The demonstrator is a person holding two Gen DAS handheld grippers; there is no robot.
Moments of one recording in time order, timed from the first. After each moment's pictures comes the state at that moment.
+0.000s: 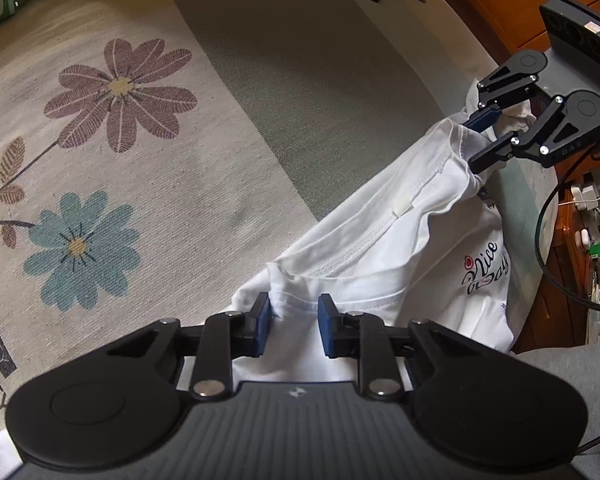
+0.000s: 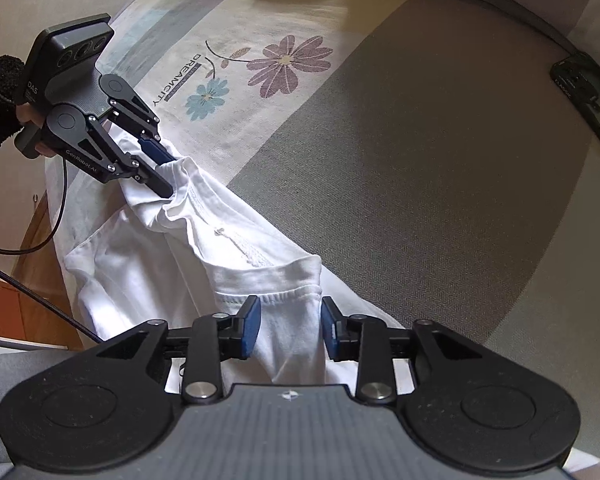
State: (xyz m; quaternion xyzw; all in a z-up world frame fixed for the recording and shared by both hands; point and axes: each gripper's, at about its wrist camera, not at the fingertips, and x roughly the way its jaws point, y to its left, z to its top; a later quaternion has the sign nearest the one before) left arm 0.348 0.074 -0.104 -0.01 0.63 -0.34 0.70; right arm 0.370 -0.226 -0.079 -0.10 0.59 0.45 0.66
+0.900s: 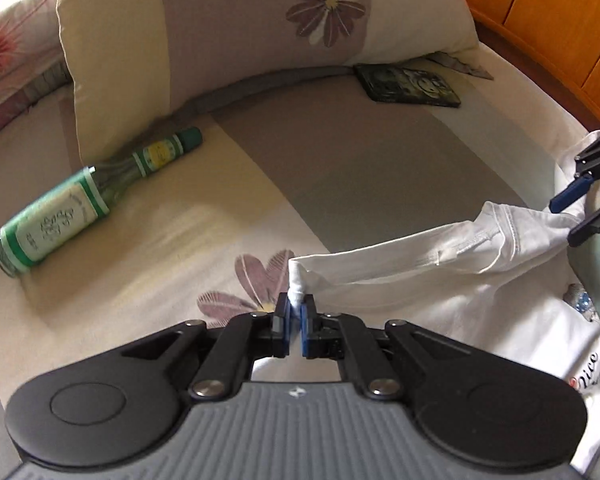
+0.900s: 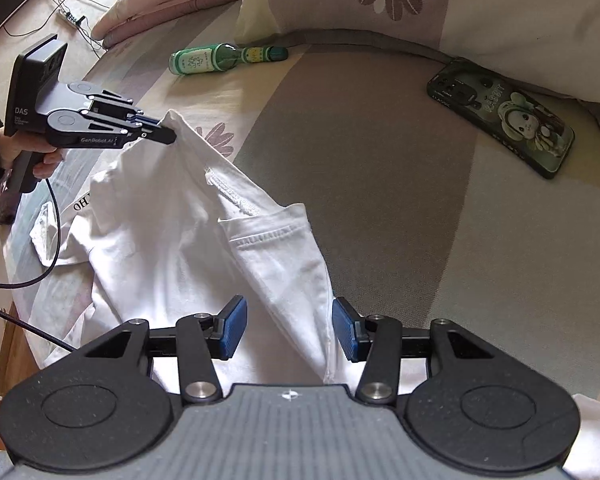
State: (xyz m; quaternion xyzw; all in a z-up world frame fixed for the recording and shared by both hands) left arm 0.455 0.058 -0.045 0.13 0.49 -0.24 0.83; right arm 0.391 -0.266 -0.058 0.00 0.55 0.34 0.76
